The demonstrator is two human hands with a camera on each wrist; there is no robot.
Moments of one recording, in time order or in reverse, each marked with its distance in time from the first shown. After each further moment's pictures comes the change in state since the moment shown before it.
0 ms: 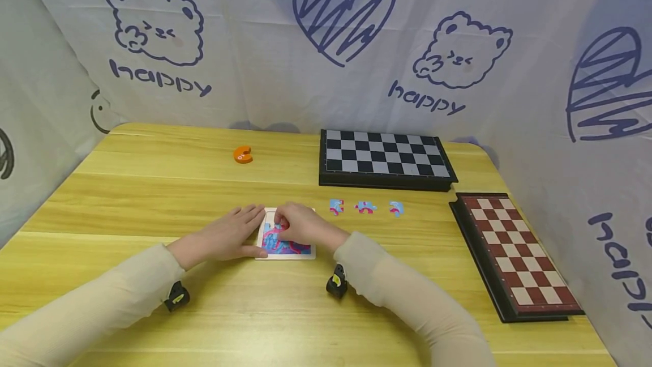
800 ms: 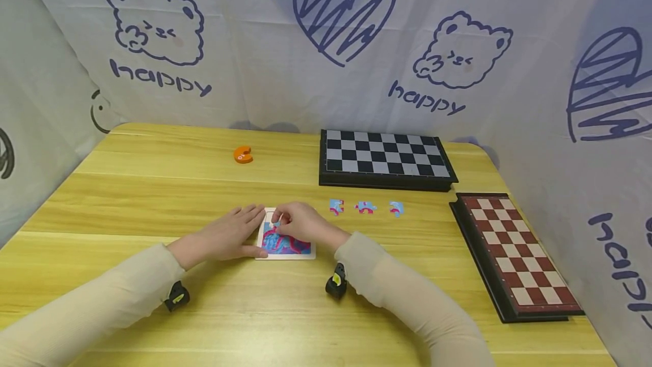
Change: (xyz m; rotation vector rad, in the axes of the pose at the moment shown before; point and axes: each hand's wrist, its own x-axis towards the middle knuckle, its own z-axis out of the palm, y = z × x) left_hand 0.000 0.001 0.000 -0.005 -0.001 -0.005; right_hand 0.000 0.004 0.001 0.176 0.034 0.028
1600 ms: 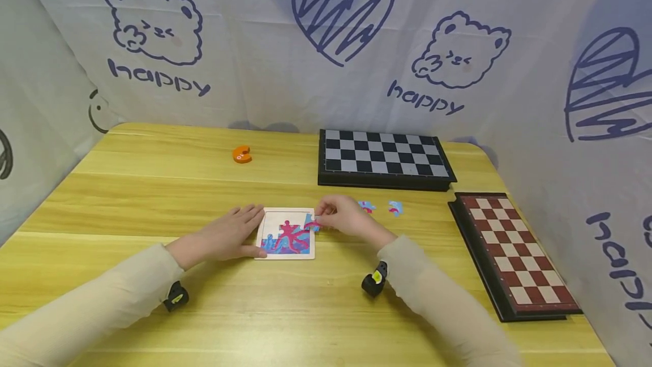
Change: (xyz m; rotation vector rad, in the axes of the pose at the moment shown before) left_hand 0.001 0.000 0.003 -0.007 -0.005 -0.002; right_hand -0.046 0.047 -0.043 0.183 0.121 0.120
